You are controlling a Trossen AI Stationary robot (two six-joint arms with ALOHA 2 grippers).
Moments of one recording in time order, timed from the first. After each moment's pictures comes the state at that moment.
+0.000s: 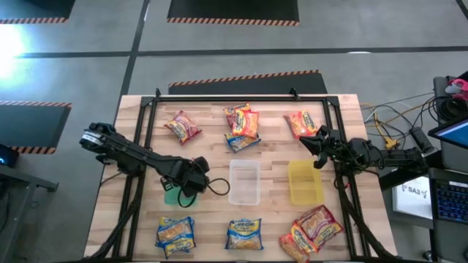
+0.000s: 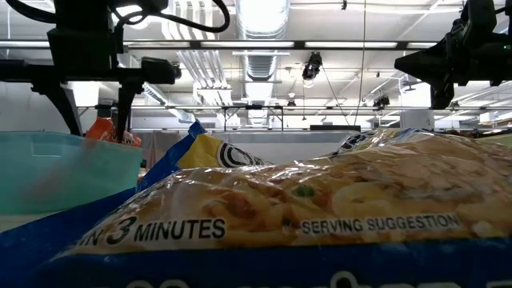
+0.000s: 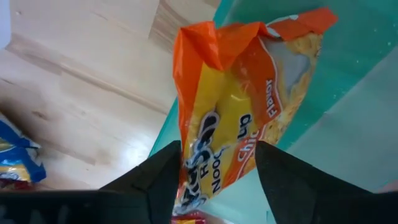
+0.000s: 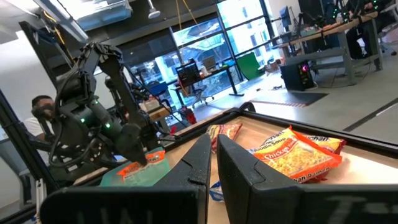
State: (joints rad) left arm -0.32 1.57 1.06 -1.10 -0.27 0.77; right arm 0.00 0.04 0.01 0.16 0.31 0.32
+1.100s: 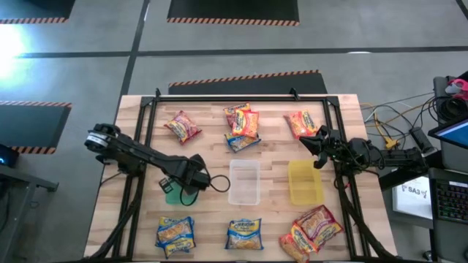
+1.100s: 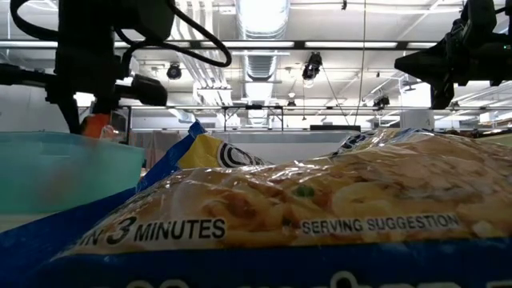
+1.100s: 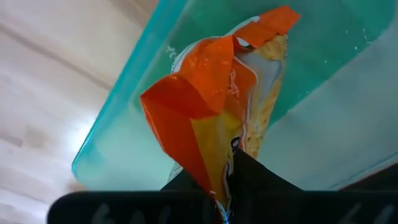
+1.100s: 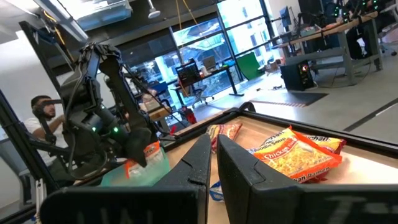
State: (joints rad) left arm -0.29 1.62 1.06 -1.17 -0.19 0.59; right arm 0.00 0.04 0.01 0.16 0.31 0.32
